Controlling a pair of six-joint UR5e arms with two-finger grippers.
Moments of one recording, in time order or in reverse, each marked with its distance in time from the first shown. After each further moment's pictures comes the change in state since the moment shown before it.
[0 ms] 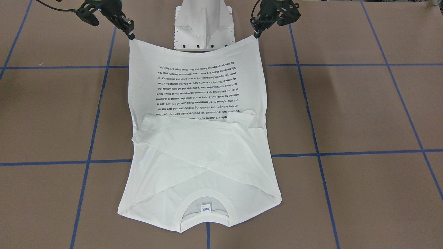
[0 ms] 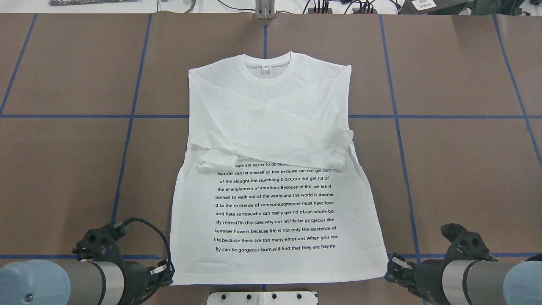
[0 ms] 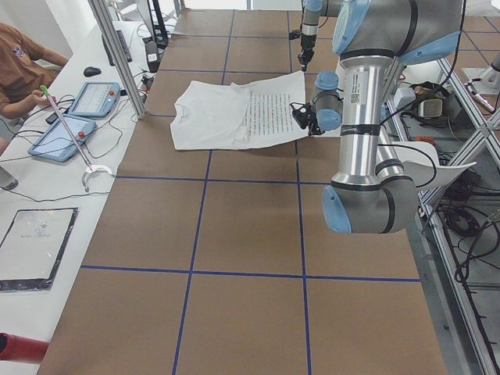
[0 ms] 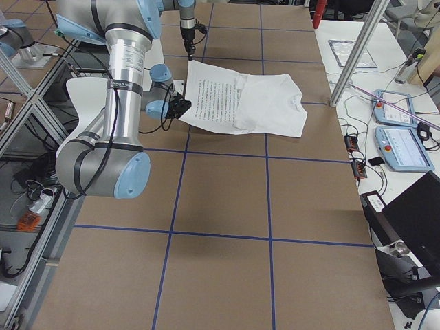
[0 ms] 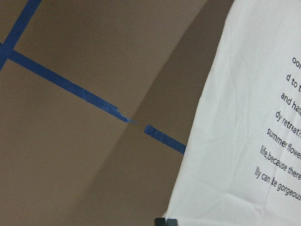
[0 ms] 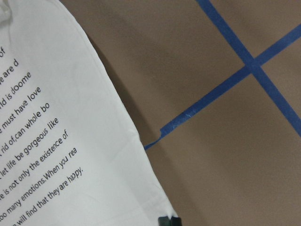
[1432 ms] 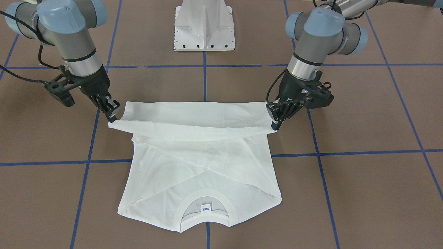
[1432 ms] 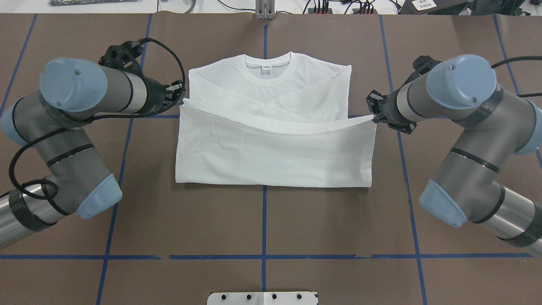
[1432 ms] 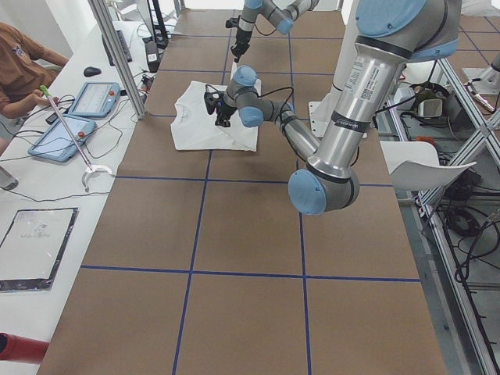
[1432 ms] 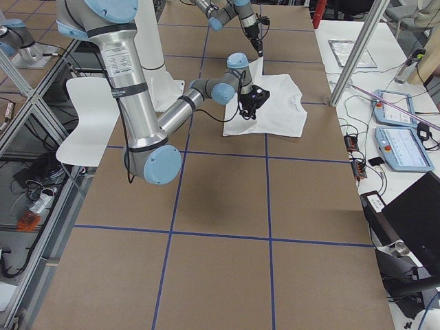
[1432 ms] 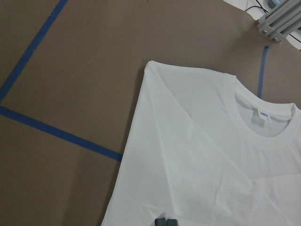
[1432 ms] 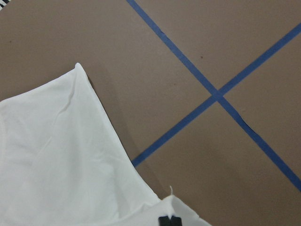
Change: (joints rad) left arm -0.641 -0.412 0.597 -0.231 -0.133 0.484; right arm 0.683 0.636 -0.495 -0.351 0.250 -0.471
